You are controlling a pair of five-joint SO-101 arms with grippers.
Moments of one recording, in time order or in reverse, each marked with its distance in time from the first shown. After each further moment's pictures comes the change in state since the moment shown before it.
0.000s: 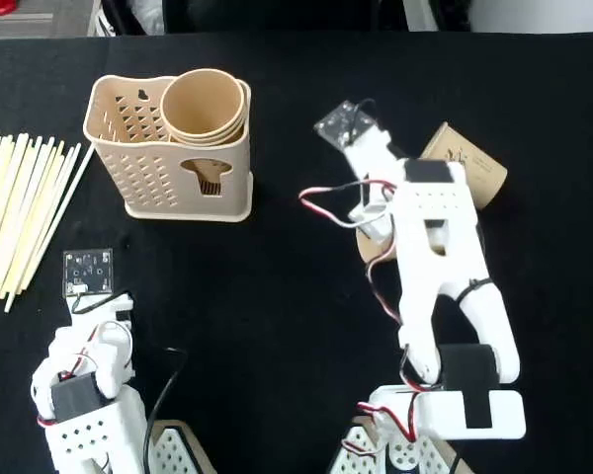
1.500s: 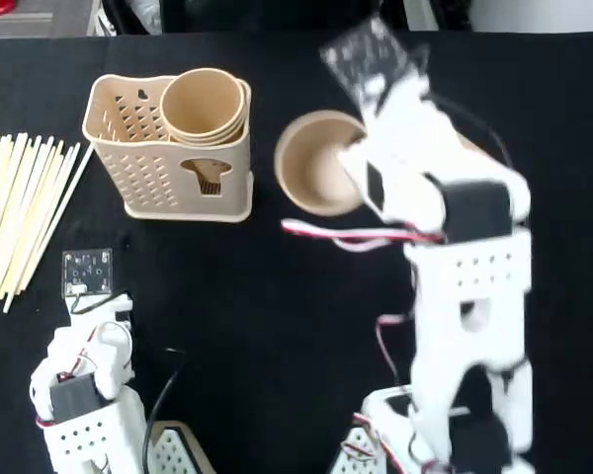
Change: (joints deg) left arm 0.0 0.0 0.0 0.0 0.0; right arm -10.5 -14.0 -39.3 22.0 -18.7
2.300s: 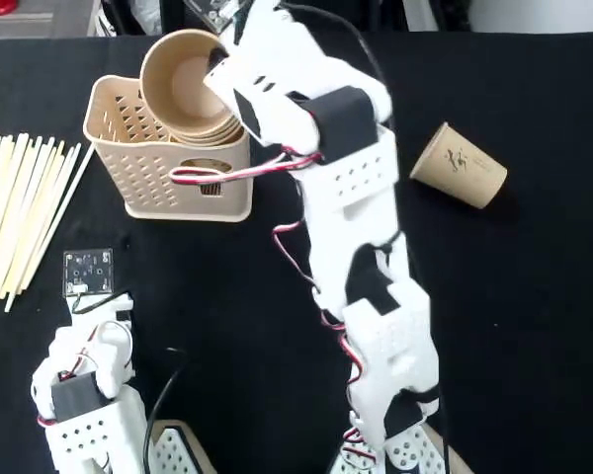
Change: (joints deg) left arm 0.0 0.0 0.0 0.0 0.0; right arm -16.0 49.1 -66.5 5.6 -0.2
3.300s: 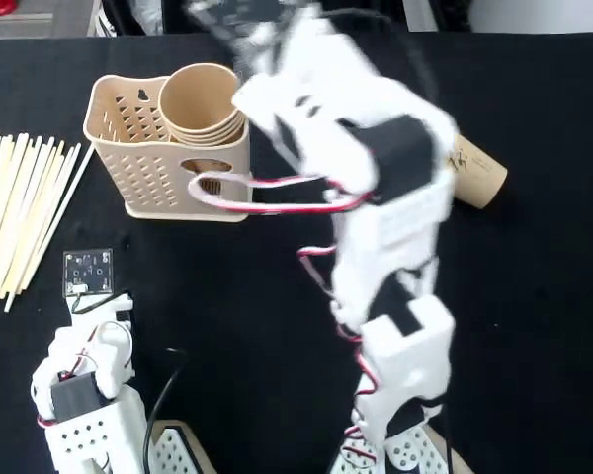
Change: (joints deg) left arm 0.0 0.0 0.0 0.0 0.0; right arm 4.6 -9.3 -4.7 10.8 6.2
